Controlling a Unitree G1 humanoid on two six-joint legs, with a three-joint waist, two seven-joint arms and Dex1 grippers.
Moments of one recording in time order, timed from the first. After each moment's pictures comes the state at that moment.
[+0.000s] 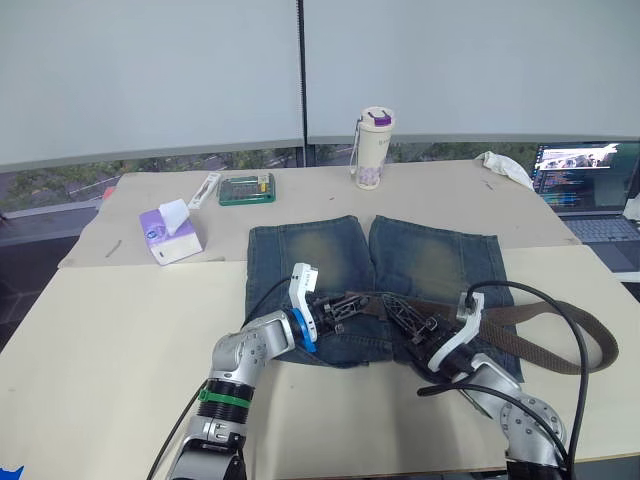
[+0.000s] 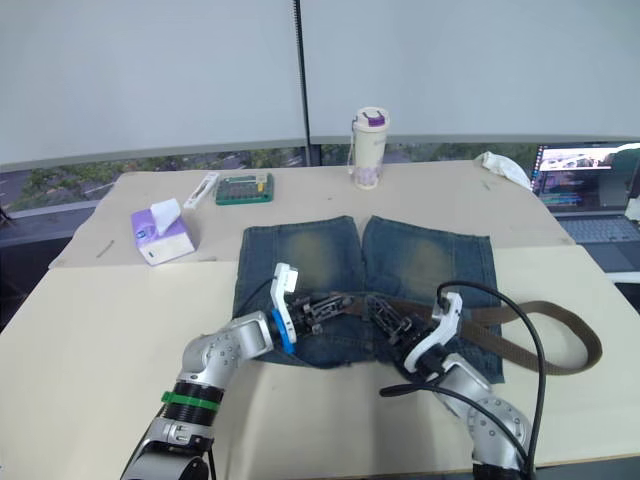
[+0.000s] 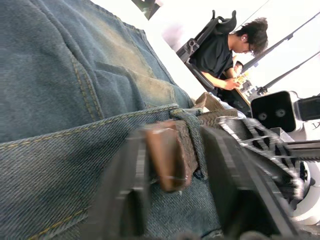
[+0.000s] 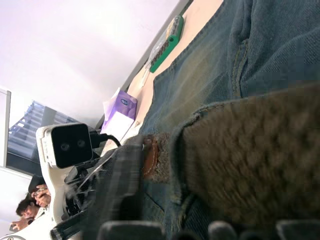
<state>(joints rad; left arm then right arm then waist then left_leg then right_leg) -0.46 0.04 -0.01 0.19 -0.59 0.74 -0.69 -0.05 -0.20 -0.27 -0.24 1.10 0.79 0.29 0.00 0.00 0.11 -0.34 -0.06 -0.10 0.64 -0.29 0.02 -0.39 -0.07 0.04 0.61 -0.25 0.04</state>
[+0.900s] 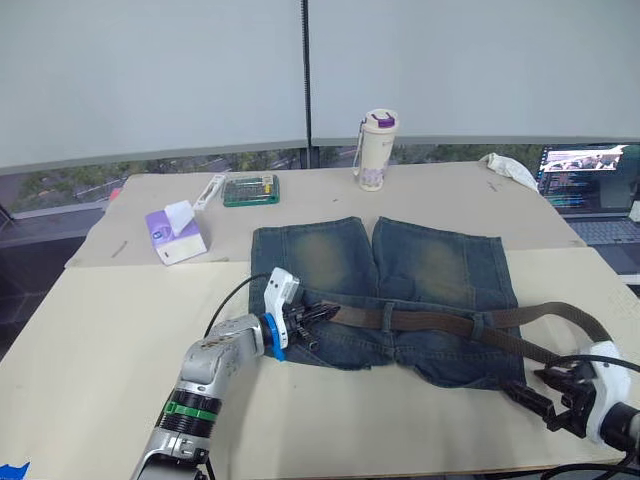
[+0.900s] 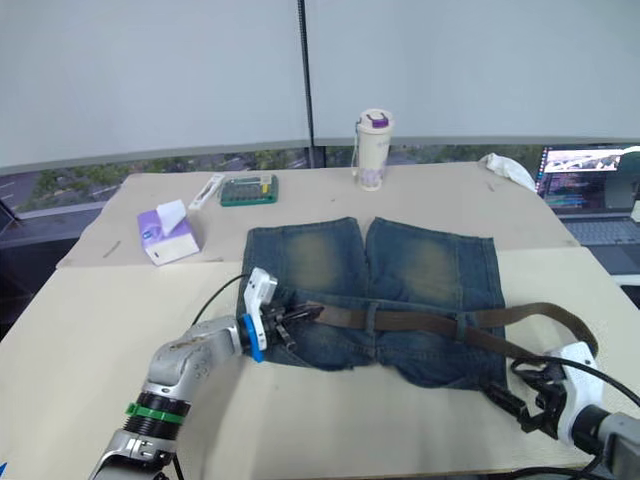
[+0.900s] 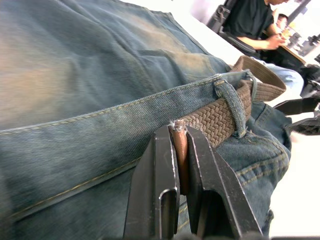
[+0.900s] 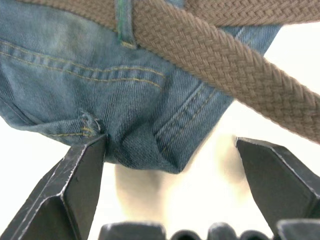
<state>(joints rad) -0.38 0.23 -0.10 0.08 -0.47 0.61 -0.78 0.40 -0.81 -0.45 -0.23 0.57 0.57 0.70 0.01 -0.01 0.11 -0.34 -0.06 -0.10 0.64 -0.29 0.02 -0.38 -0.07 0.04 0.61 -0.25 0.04</state>
